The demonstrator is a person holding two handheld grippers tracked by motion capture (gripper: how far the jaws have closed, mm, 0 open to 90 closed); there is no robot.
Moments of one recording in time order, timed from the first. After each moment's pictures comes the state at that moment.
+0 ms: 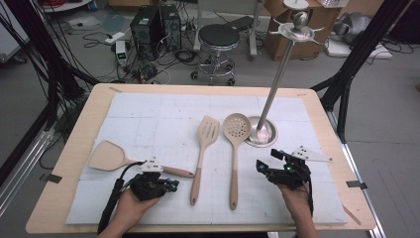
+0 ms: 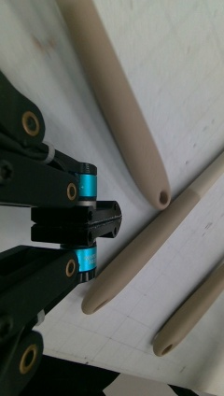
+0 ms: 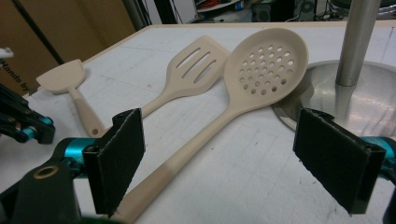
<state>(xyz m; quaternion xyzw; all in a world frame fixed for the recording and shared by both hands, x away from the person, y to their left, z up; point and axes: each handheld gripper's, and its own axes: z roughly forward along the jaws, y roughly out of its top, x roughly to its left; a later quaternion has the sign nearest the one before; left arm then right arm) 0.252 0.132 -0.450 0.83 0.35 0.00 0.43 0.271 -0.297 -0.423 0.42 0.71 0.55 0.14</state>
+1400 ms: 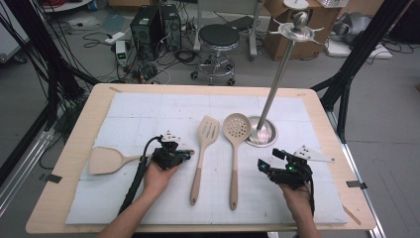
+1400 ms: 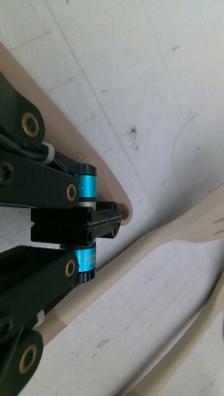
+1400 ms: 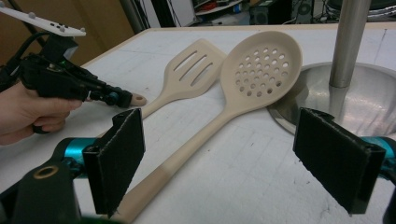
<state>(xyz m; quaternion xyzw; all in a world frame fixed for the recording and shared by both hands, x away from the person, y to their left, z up) 0.337 0.099 -0.459 0.78 0.44 0.08 0.43 0.270 -0.300 -0.423 0.42 0.70 0.55 0.14</state>
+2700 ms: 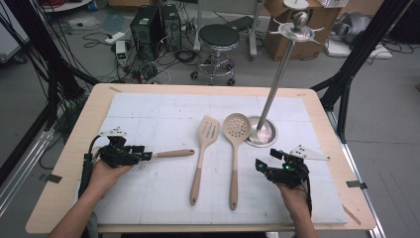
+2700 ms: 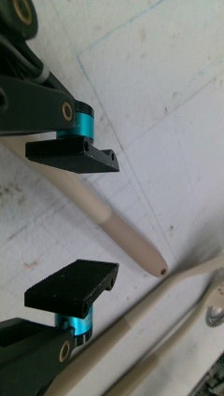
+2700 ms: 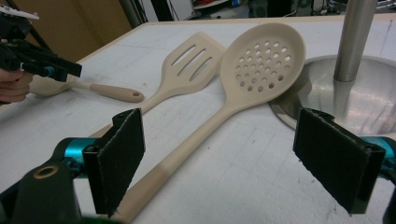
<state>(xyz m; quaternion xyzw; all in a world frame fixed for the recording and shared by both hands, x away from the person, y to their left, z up) 0.332 0.237 -0.441 0.77 0.43 0.03 0.46 0.276 -0.295 -0.428 0.43 0.71 0.54 0.13</state>
